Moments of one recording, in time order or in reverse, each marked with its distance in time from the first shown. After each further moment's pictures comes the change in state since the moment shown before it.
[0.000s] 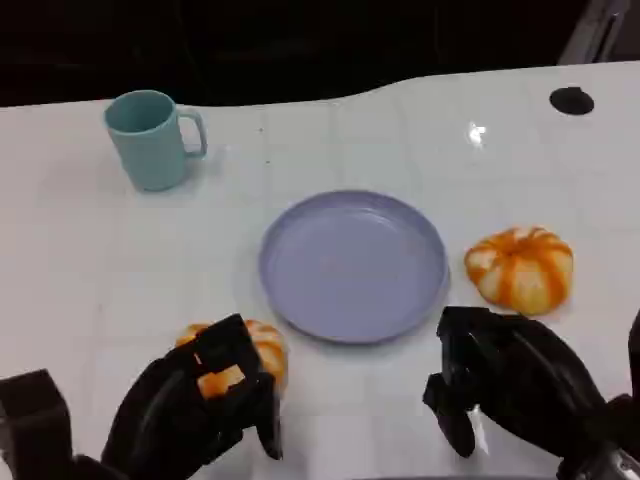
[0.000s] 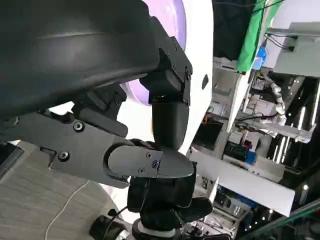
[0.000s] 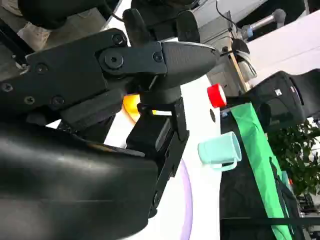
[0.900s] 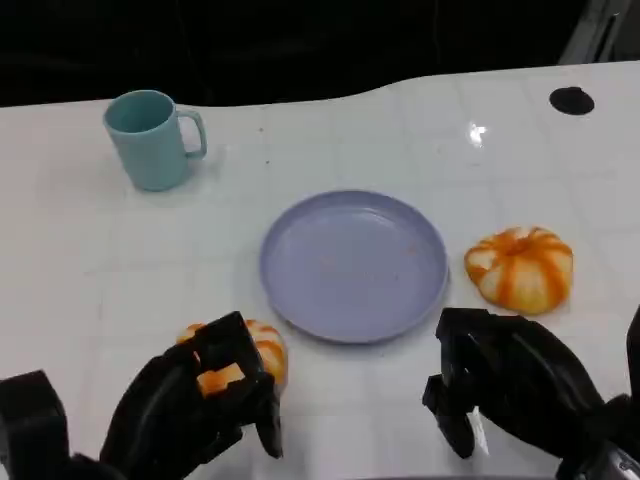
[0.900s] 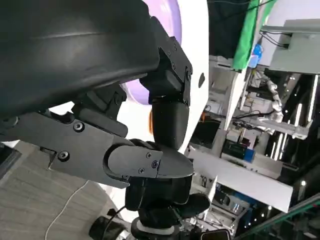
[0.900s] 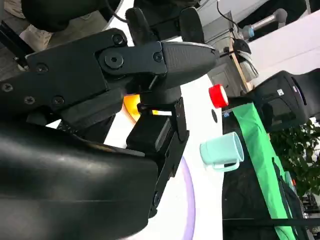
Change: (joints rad) left arm 0.001 0.000 0.002 -0.007 0.008 -0.030 -0.015; right arm 0.000 0.001 0.000 -0.001 -0.001 0.008 0.000
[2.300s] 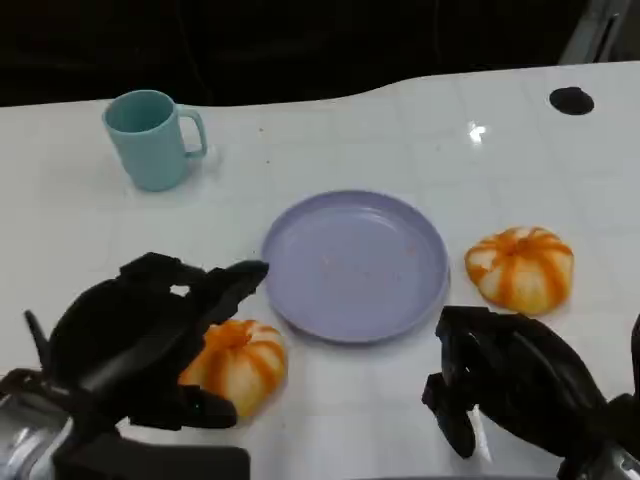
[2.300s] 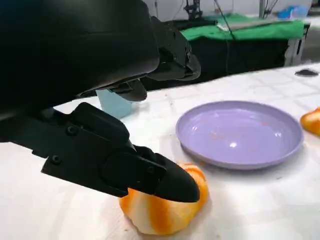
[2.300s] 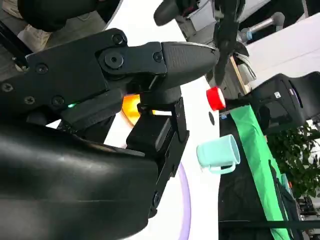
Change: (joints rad) left arm -0.089 0.341 -0.109 -0.373 1.326 -0.118 0.187; right arm 0.009 0.001 -0.003 -0.033 0.002 0.010 0.004
